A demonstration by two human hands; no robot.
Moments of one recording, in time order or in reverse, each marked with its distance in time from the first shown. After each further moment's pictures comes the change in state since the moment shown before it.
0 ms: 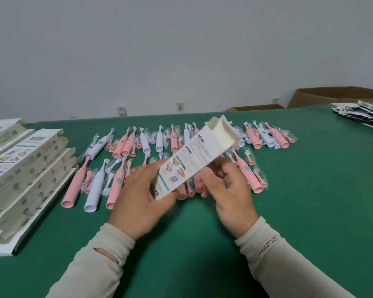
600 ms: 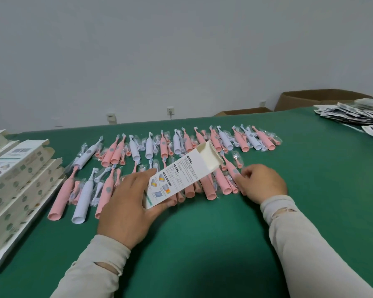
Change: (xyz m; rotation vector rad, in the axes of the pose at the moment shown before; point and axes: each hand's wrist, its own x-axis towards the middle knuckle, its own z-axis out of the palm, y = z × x) left_hand -0.001 -0.001 0.004 0.256 -0.020 -0.031; right_hand 0.048 0.001 -0.114 -1.375 0.193 0.460
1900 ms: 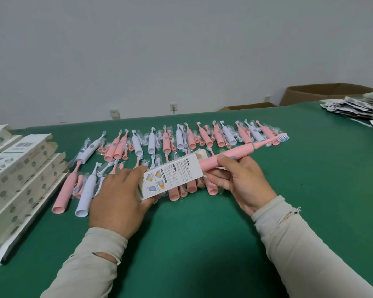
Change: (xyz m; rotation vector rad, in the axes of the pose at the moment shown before) left_hand 0.003 -0.010 -0.005 0.338 0.027 -0.094; right_hand -0.038 -0.049 0.006 1.508 -0.356 -0.052
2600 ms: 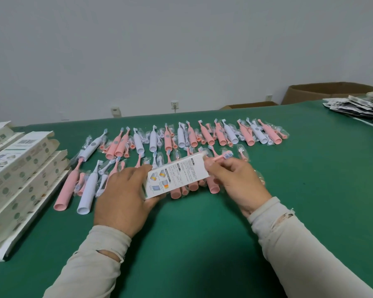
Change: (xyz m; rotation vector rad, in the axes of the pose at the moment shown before) left_hand -0.001 0.003 0.001 -0.052 -0.024 0.014; right_hand -0.005 0.009 0.002 -0.427 -0.076 -0.075
